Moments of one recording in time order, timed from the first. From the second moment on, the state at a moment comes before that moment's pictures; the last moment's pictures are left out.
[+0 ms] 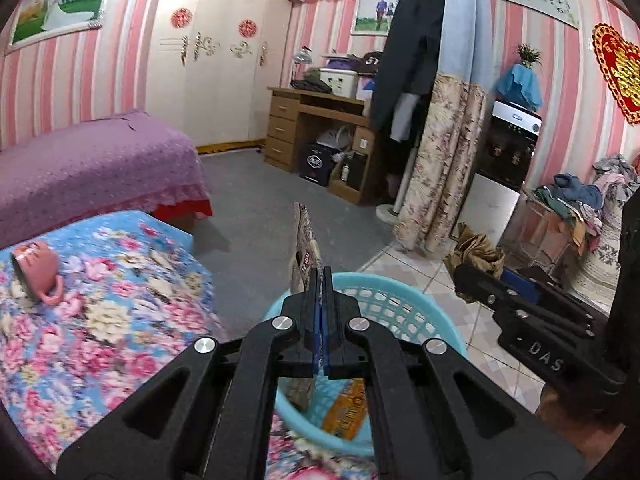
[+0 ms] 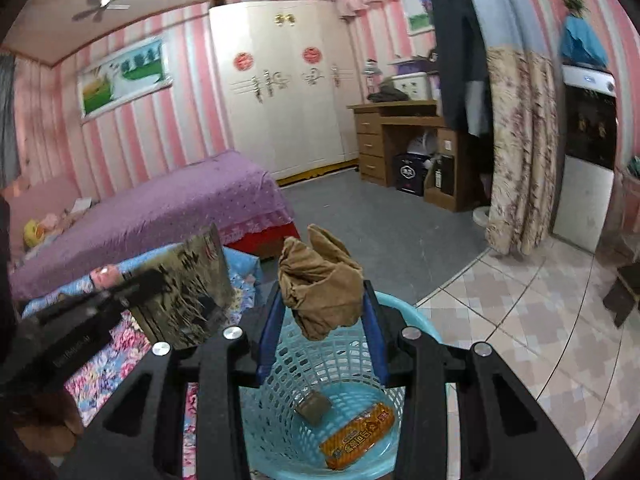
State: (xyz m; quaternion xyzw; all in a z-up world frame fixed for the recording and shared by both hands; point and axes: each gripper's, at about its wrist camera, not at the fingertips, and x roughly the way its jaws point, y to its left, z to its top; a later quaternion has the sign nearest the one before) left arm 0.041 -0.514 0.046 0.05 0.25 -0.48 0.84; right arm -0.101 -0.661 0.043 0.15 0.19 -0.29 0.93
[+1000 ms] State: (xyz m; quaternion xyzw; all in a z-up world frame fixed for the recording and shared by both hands) left arm 0.070 -0.478 0.035 0.01 0.28 -0.44 0.85; right arm -0.089 -0.649 0.046 0.16 0.17 -0.31 0.92
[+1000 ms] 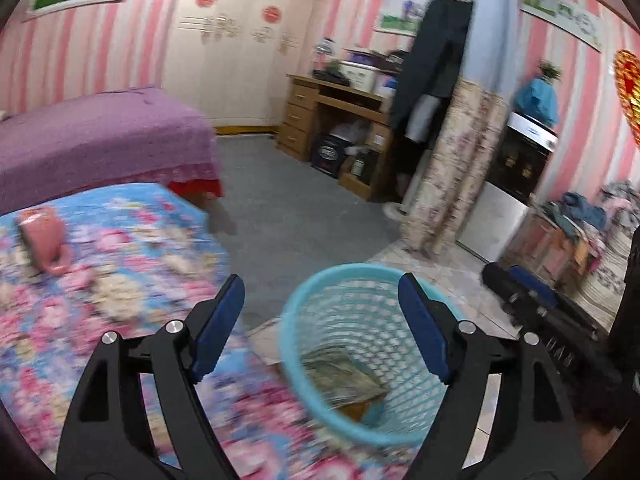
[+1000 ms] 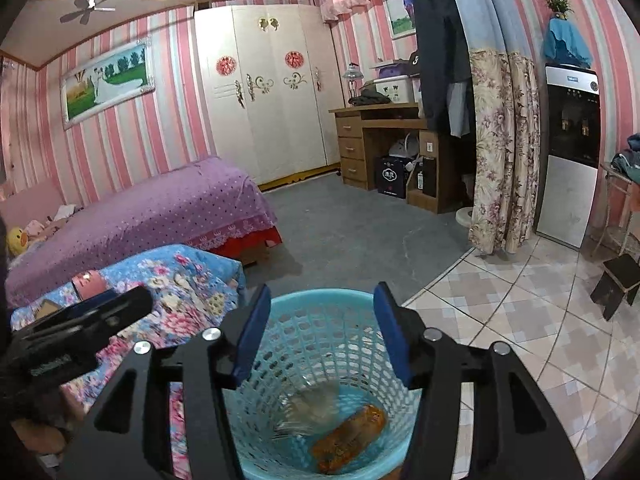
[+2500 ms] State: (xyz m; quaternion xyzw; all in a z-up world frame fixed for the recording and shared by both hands) left arm 0.140 -0.084 -0.036 -0.01 0.35 -0.17 0.92; right arm 0.134 -0.315 0.001 0.12 0.28 0.07 0.95
